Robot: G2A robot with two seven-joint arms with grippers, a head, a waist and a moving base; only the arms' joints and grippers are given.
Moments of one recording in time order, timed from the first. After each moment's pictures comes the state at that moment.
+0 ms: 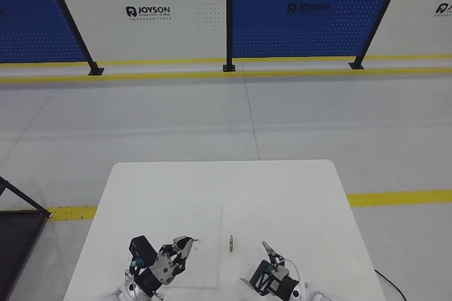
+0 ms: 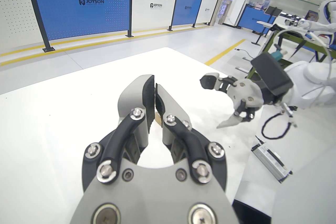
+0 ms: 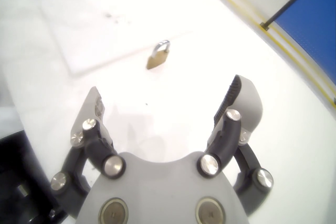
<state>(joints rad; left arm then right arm) 2.12 -1.15 -1.46 -1.86 1.30 -0.58 0.39 -1.98 -1.16 1.13 -1.81 -1.78 -0.31 -0.06</state>
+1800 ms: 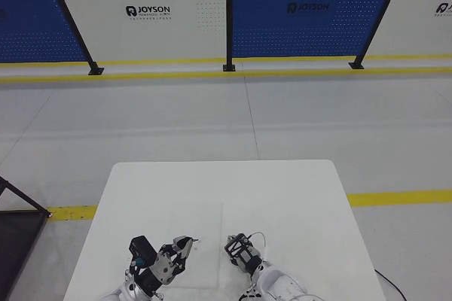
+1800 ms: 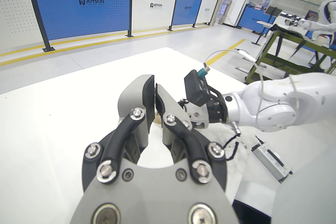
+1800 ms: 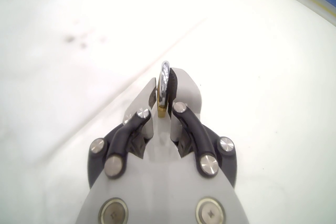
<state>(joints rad) 2.12 -1.15 -1.46 -1.86 1.30 -0.58 0.39 -1.60 -1.29 0.83 -1.42 -1.45 0.00 0.03</state>
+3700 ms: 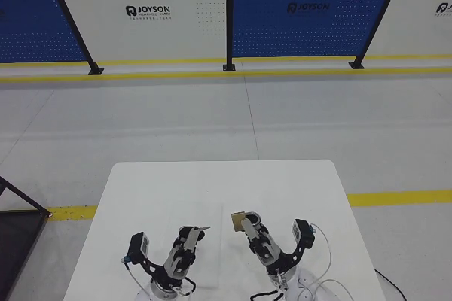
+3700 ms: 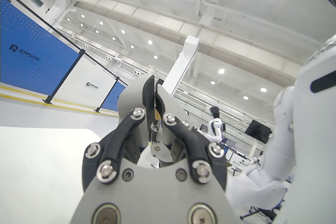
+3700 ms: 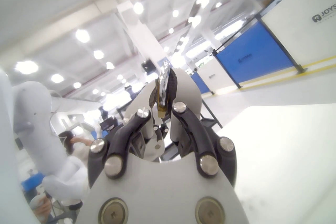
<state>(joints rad) 1.85 -1.21 -1.10 -1.62 1.00 -0.89 0.93 -1.66 -1.27 0.94 -1.53 -0.78 -0.92 -0.64</state>
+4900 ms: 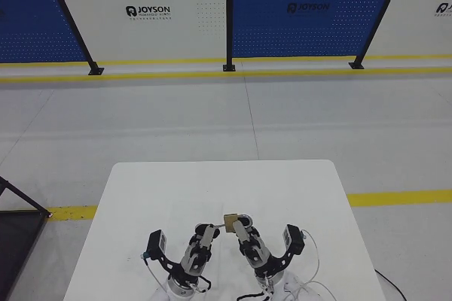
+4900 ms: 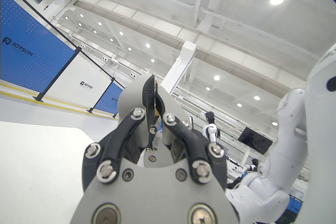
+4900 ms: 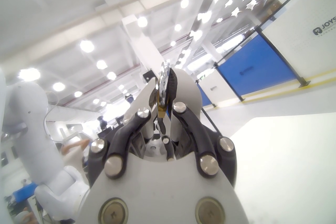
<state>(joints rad) 1.76 -1.25 -1.00 -1.52 0.99 -0.86 0.96 -1.62 -1.33 0.87 -1.44 -0.92 -0.88 -0.82</state>
